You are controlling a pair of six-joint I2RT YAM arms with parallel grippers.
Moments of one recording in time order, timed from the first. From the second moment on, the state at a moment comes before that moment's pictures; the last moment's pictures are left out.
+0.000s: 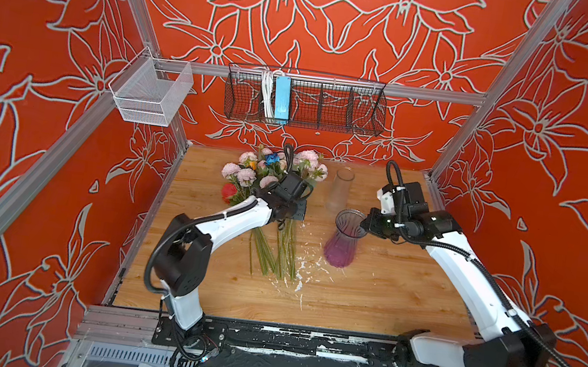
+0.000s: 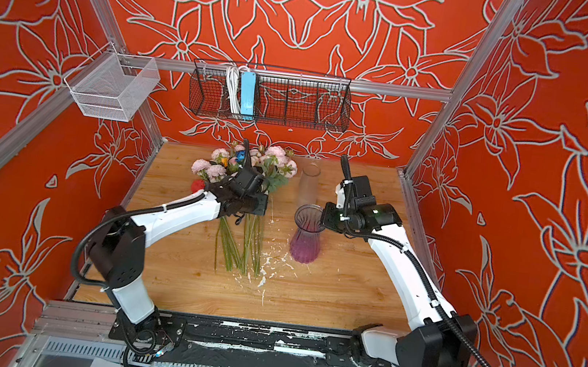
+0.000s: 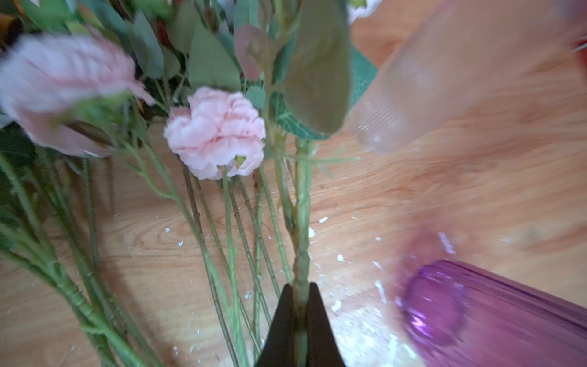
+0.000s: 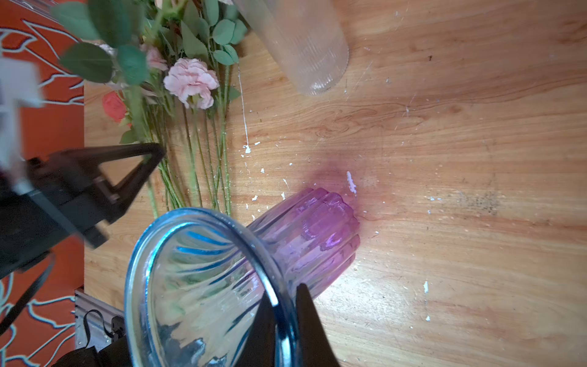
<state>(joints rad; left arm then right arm) -0.57 1.71 1.34 -0.49 -0.11 -0.45 0.32 1.30 1.25 -0.91 -0.23 0.51</state>
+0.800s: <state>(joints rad) -0.59 1.09 0.99 -0.19 0.12 -0.39 0.35 1.30 1.40 -0.90 -0.22 0.51</state>
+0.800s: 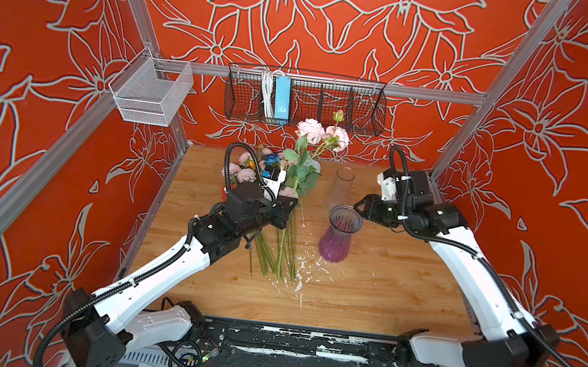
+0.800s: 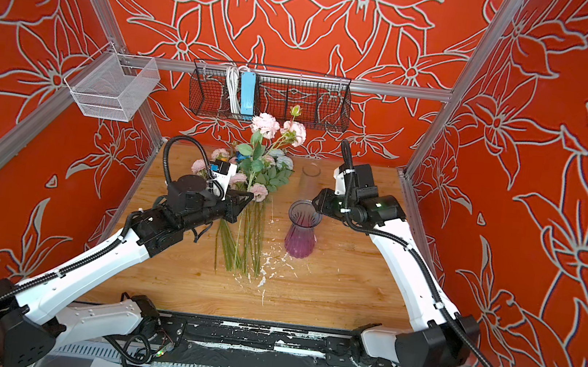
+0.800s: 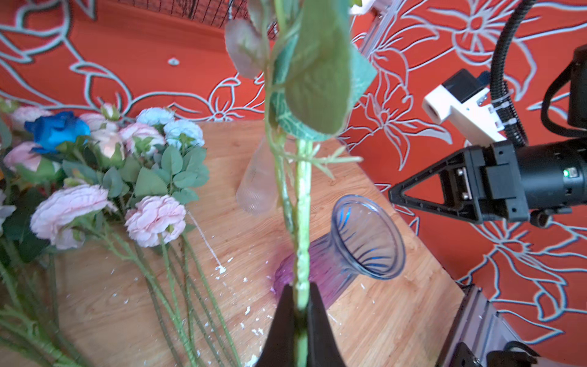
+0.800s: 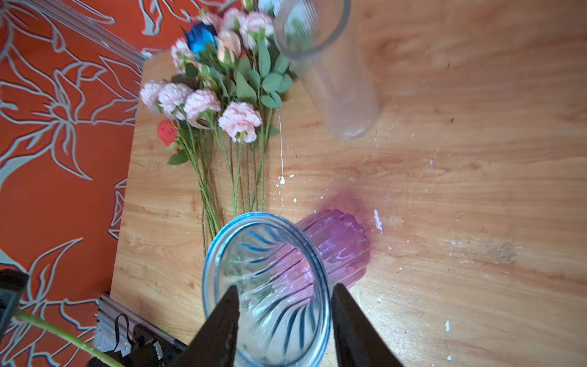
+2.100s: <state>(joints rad) -0.78 1.30 1.27 -0.12 0.22 -0.36 0.54 1.14 1.27 -0.25 -0.48 0.60</state>
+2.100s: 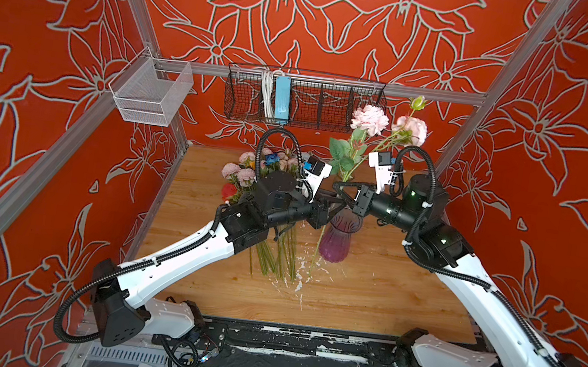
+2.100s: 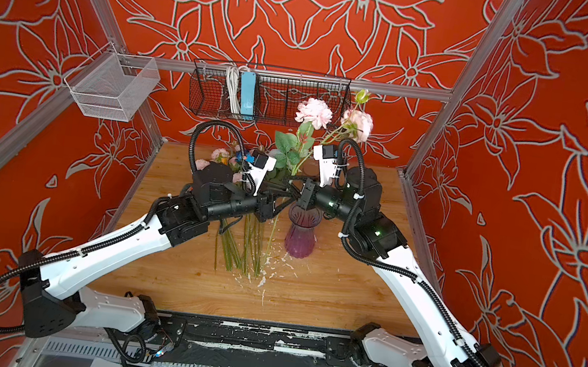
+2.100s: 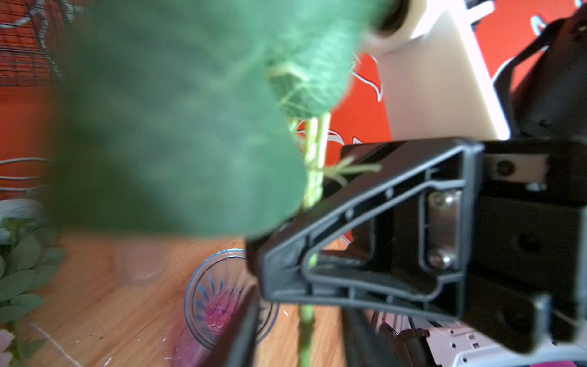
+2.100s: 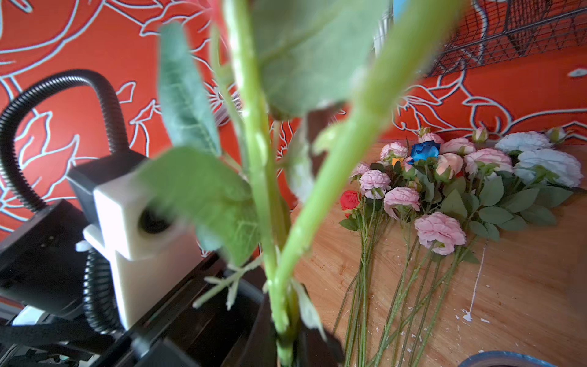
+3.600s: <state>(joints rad) -0.78 0.60 0.46 -0.16 -0.61 -0.69 0.55 1.32 1.23 -0.47 0.08 0.34</state>
